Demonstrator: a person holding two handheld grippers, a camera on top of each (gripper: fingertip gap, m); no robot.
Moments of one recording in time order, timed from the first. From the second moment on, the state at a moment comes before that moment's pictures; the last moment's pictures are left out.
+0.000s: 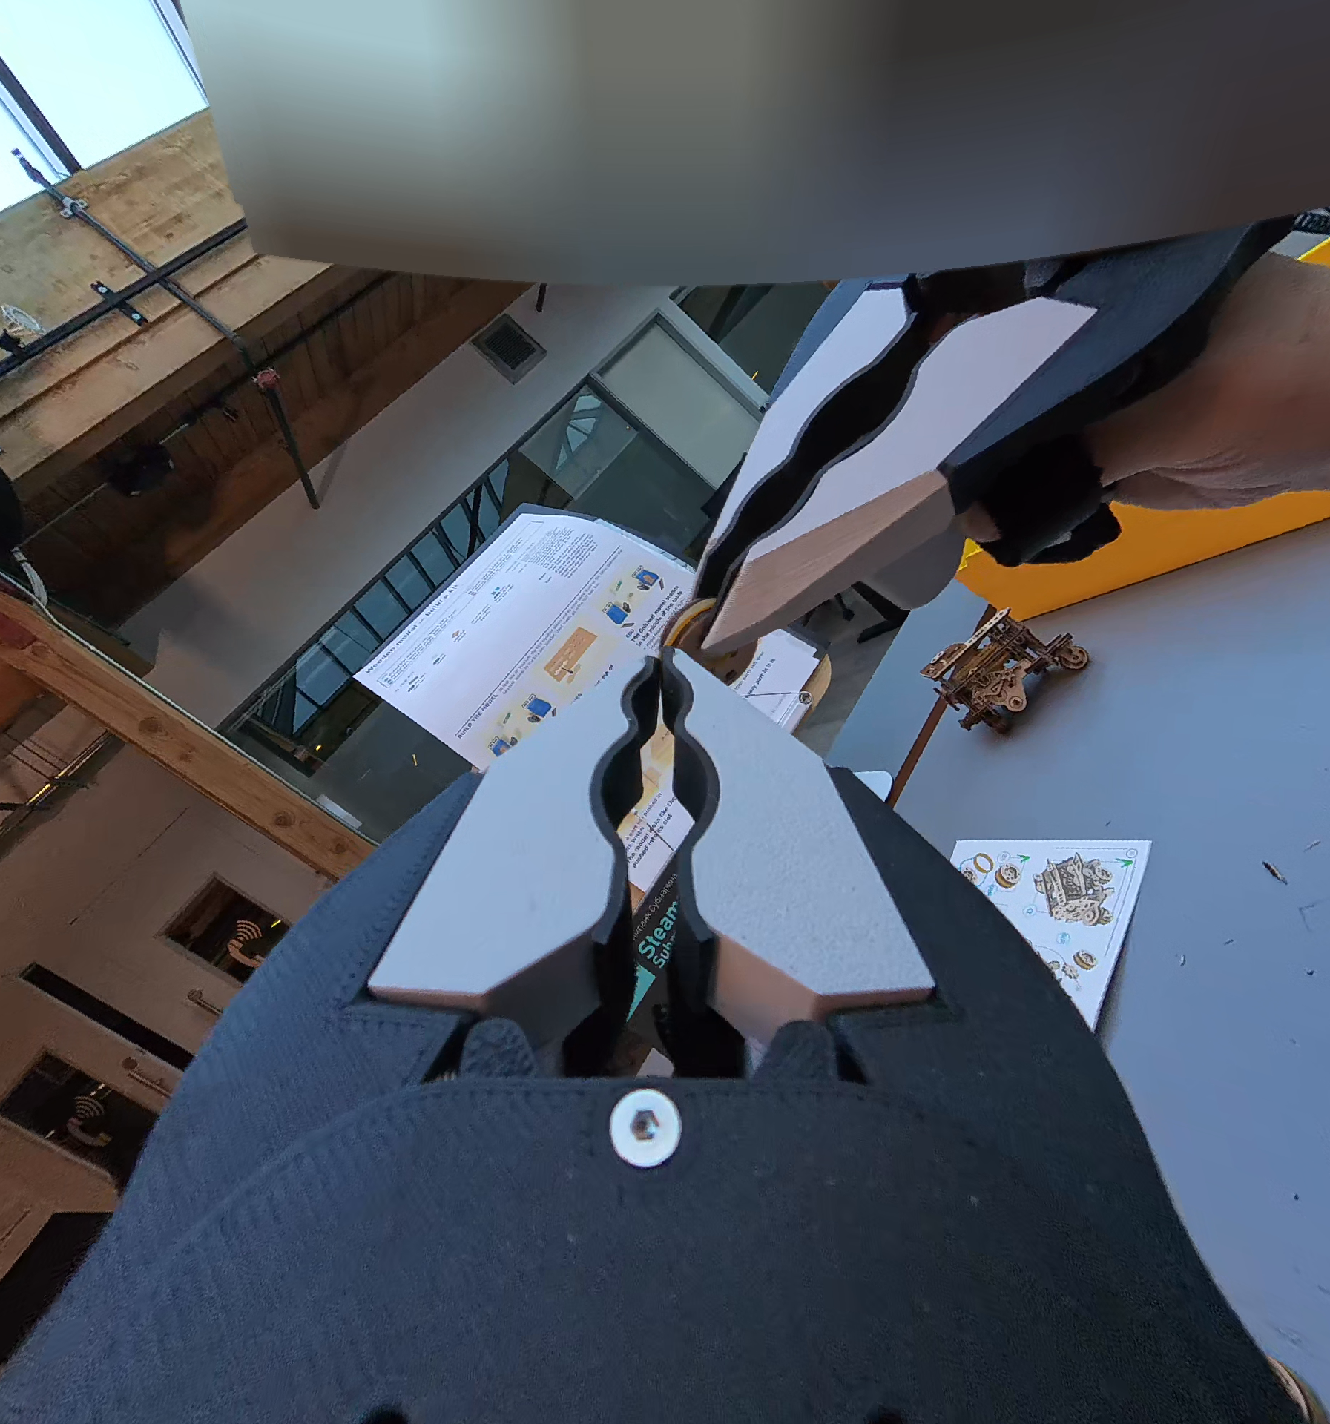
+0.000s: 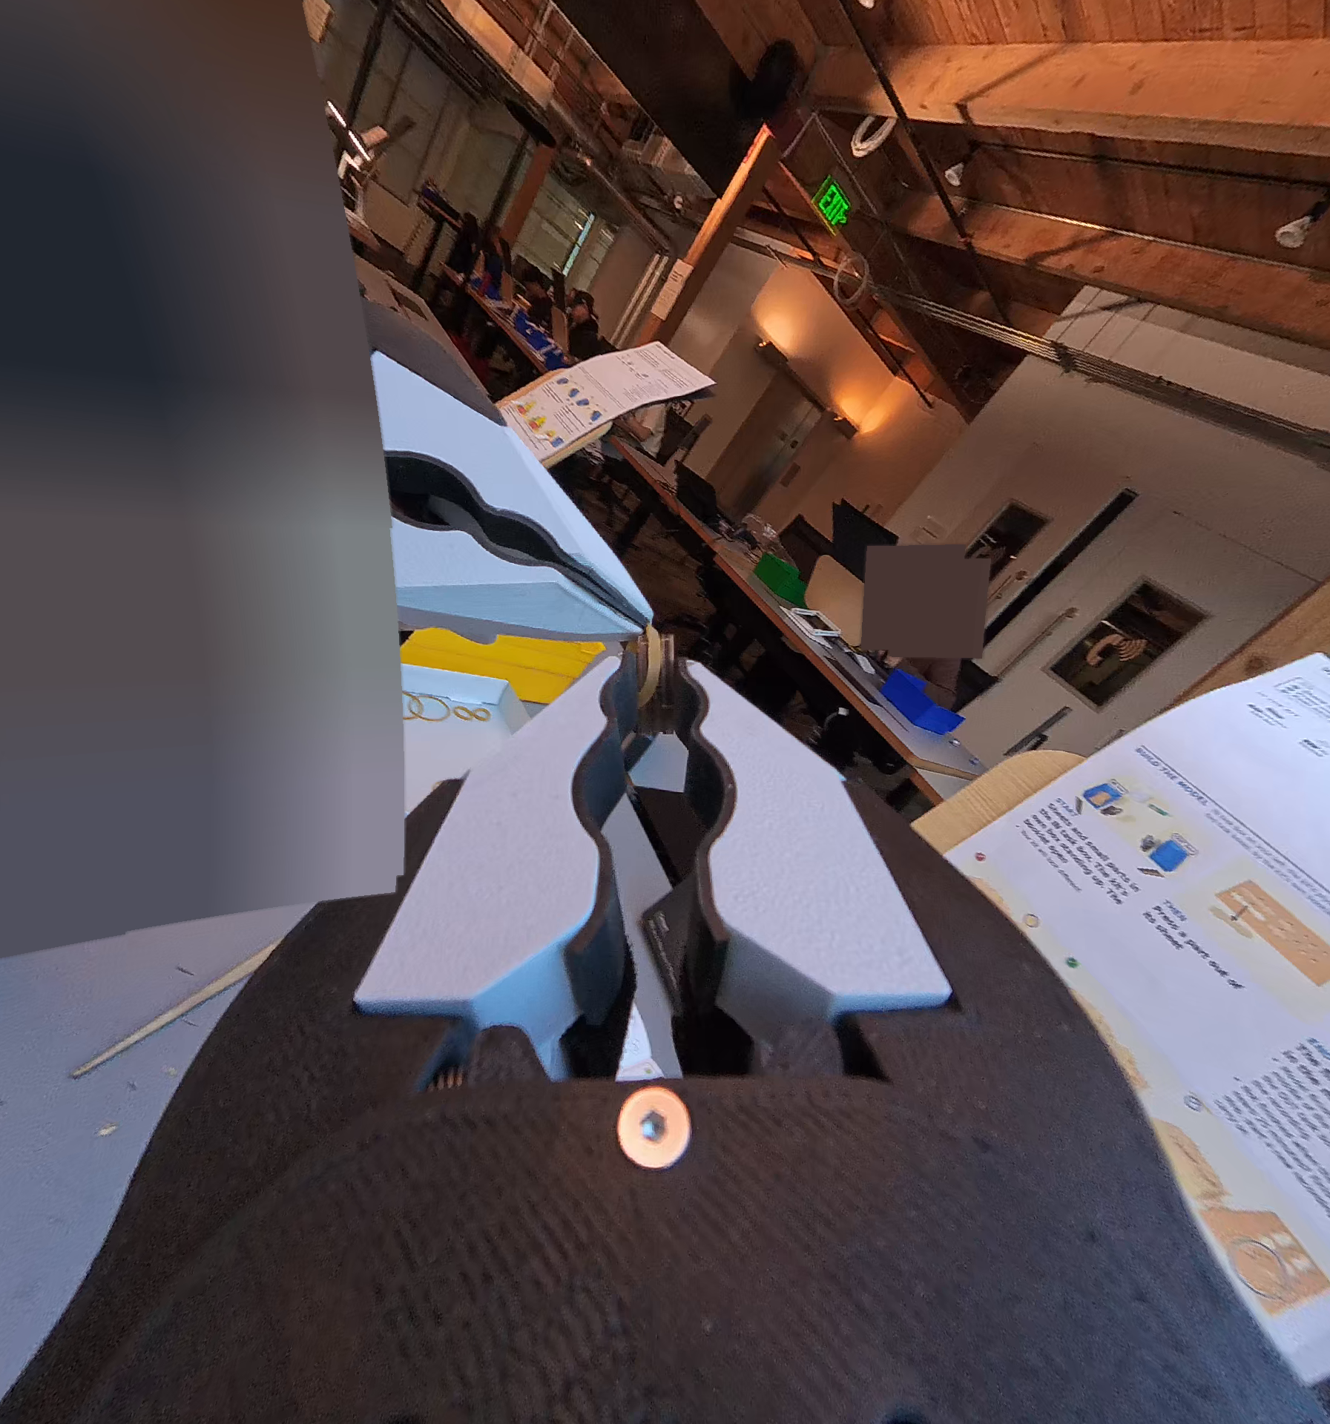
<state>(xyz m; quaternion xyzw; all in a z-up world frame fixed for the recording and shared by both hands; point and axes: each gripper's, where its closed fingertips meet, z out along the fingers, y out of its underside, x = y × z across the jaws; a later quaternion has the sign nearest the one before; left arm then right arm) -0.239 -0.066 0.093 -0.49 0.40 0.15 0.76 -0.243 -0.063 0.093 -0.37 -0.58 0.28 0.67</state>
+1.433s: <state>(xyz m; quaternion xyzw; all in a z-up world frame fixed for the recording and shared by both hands) -0.244 -0.071 0.097 -0.57 0.32 -0.27 0.71 -0.239 -0.071 0.083 -0.38 -0.58 0.52 0.50</state>
